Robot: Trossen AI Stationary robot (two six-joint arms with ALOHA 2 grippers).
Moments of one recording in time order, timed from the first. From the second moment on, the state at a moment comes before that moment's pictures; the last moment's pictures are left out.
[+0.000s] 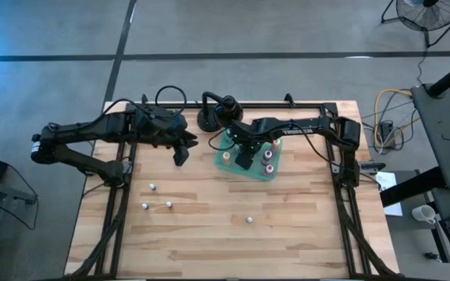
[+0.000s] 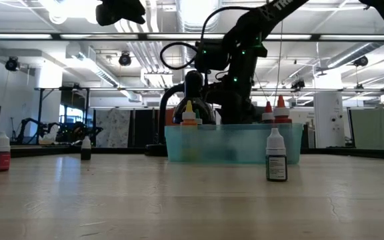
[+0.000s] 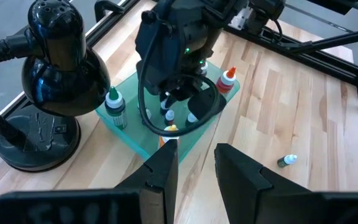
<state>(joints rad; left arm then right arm) 0.11 1.12 1.27 -0.75 -0.11 -0.32 -0.27 1.96 1.39 -0.75 0.05 0.24</state>
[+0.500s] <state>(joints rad) 0.11 1.12 1.27 -0.75 -0.11 -0.31 -0.29 1.96 1.39 -0.77 0.05 0.24</state>
